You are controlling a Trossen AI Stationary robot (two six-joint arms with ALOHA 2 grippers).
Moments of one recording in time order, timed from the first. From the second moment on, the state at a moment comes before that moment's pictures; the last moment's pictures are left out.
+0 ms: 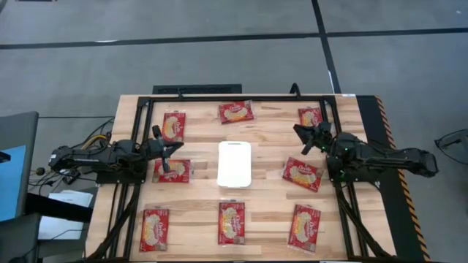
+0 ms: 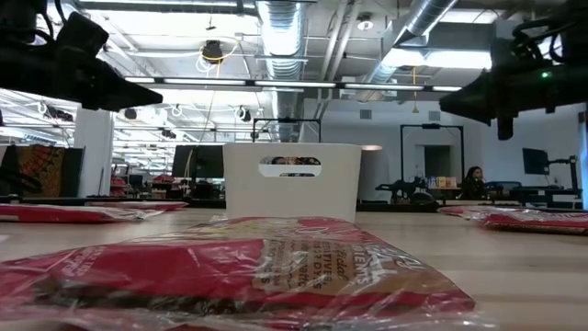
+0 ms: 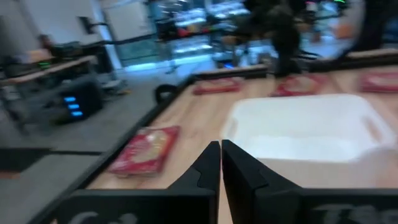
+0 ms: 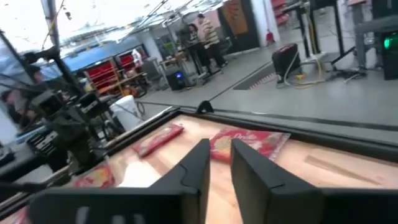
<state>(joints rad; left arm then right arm) -0.02 0.07 0.01 0.14 -0.42 0.21 -0.20 0.29 0.02 0.31 0.42 0.38</state>
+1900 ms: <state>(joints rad) 0.44 0.11 0.01 0.20 -0.72 -0.05 -0.75 0.90 0.53 -0.46 0.36 0.61</state>
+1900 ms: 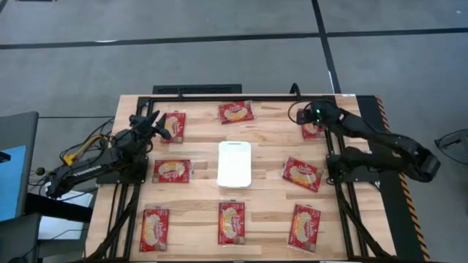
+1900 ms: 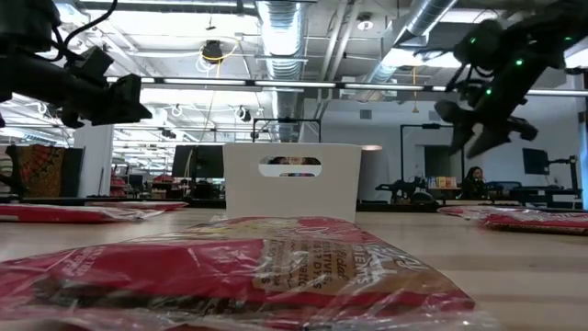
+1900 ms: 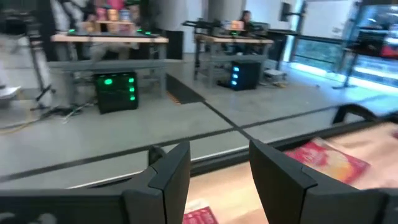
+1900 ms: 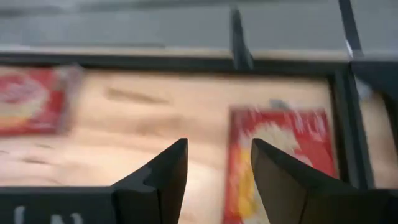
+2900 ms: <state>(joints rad) 0.43 0.11 0.01 0.09 -0.55 -0.36 -0.73 1.45 0.55 -0.41 0.38 0.35</state>
